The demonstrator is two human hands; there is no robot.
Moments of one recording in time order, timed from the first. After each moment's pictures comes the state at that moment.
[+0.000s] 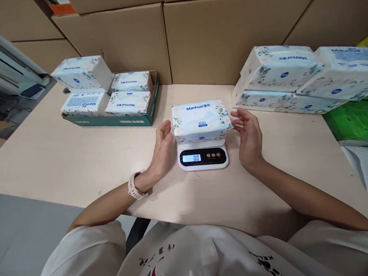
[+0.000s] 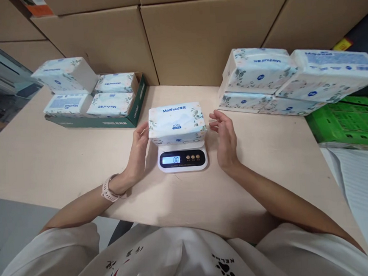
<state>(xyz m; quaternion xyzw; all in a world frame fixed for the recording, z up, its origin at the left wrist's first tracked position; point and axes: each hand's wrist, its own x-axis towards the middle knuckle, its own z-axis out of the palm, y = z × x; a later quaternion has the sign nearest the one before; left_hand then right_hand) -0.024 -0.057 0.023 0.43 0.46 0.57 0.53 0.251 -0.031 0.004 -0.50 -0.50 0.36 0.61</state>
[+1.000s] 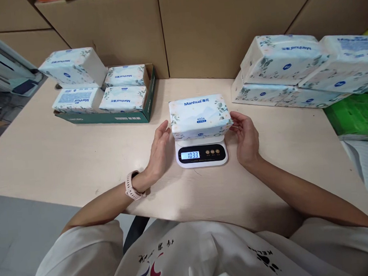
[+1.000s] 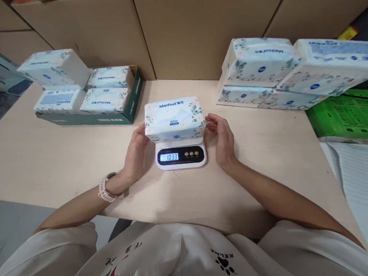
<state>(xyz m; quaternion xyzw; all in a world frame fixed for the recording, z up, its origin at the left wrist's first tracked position) -0.033 -0.065 0.011 0.47 0.46 0.54 0.52 0.253 -0.036 -0.012 -0.52 -0.49 0.38 0.59</state>
